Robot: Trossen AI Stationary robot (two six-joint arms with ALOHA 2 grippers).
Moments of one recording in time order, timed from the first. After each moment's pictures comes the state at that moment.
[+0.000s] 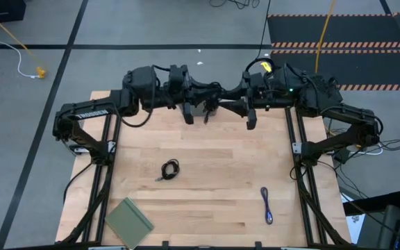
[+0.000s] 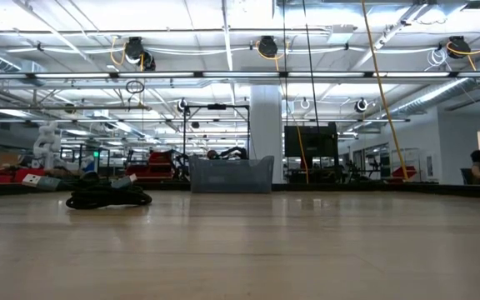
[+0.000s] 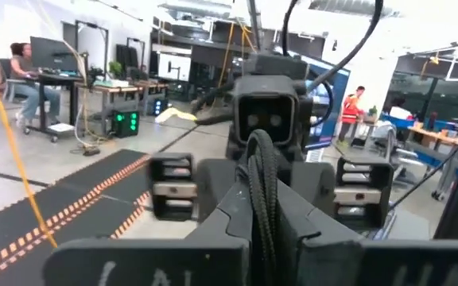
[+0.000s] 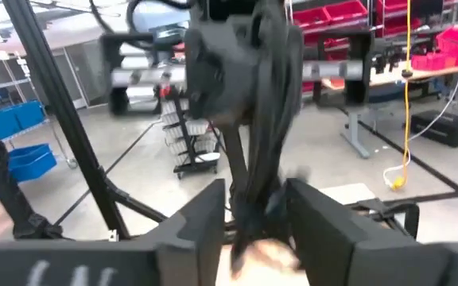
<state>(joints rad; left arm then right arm) 0.13 1.52 1.70 -0.02 0.03 -0.15 -0.21 1.23 1.44 -0.21 -0.24 0.20</state>
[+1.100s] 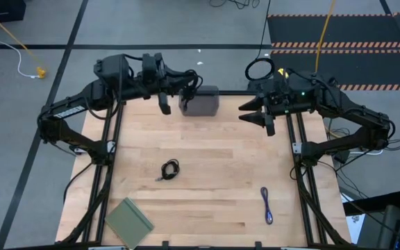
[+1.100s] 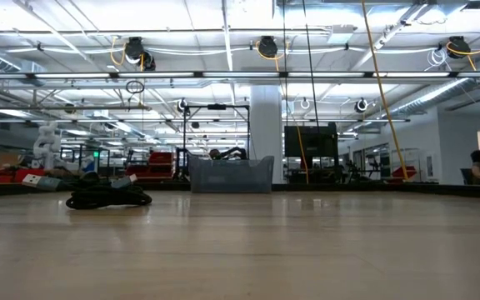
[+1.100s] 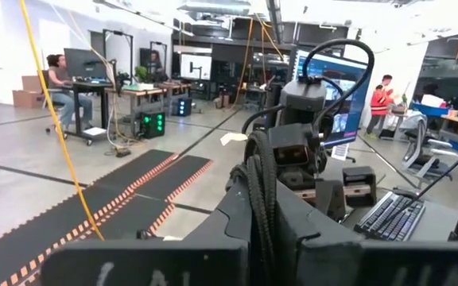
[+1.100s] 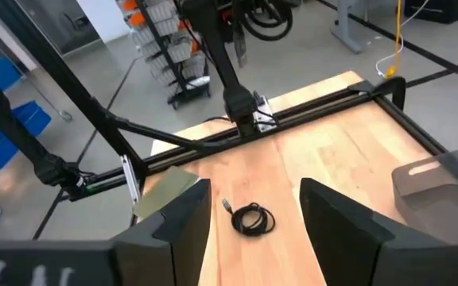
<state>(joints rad) 0.20 1.36 1.70 -0.21 0.03 -0.09 -0.21 1.10 1.44 -0.66 -0.24 0.30</state>
